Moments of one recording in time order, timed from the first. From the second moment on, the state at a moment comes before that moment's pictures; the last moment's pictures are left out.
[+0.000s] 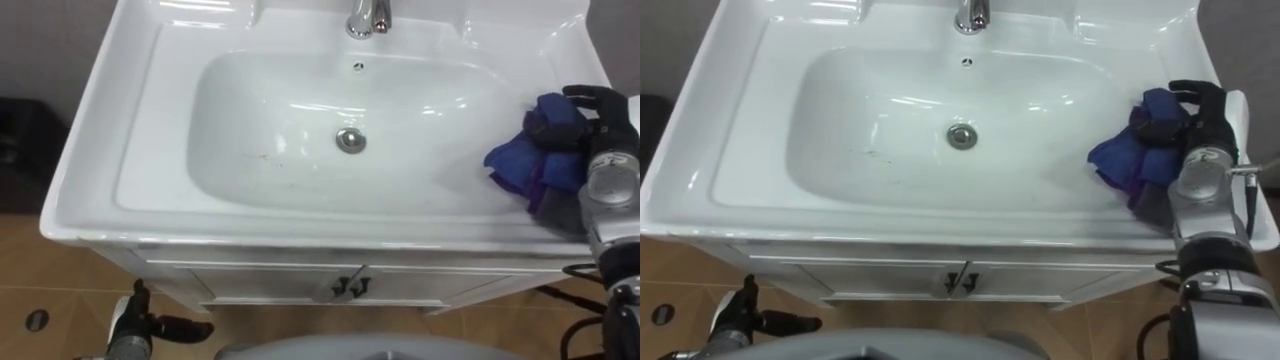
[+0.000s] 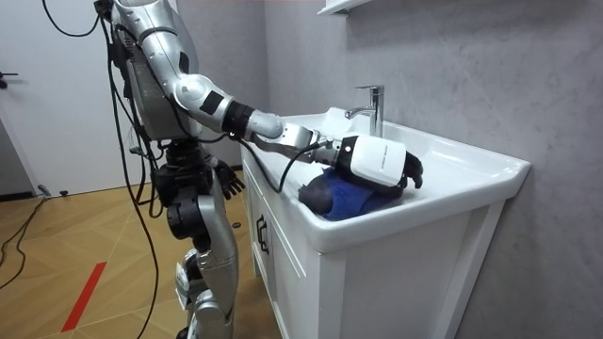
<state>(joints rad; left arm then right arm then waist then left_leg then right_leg) 0.28 0.26 0.07 0.78 0.08 0.04 0.10 -0.27 -0.46 -0.10 0.78 -0.21 -0.03 -0.25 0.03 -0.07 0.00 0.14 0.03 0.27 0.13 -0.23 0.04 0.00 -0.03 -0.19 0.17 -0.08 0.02</state>
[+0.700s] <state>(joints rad) 0.26 0.24 0.09 0.85 0.07 0.02 0.10 -0.21 -0.46 -0.11 0.17 -0.72 -0.05 -0.45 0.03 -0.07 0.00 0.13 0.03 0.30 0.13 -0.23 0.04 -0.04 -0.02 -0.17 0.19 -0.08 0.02</state>
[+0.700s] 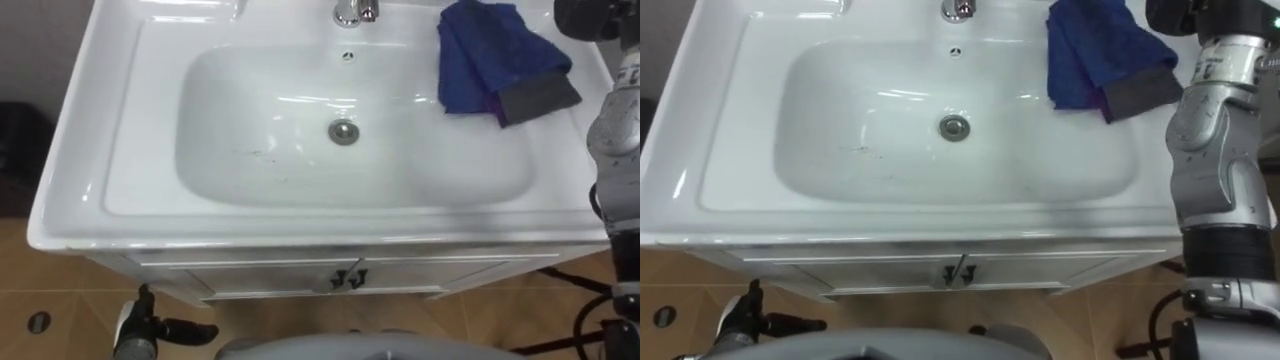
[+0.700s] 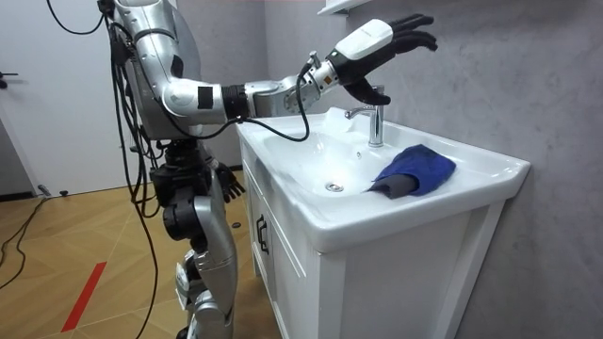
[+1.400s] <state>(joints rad) 0.26 0.23 0.10 0.85 0.08 0.02 0.08 -0.20 -0.46 -0.11 0.17 -0.72 -0.06 -0.45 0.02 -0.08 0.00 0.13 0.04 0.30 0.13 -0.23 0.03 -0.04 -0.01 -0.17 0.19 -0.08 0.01</state>
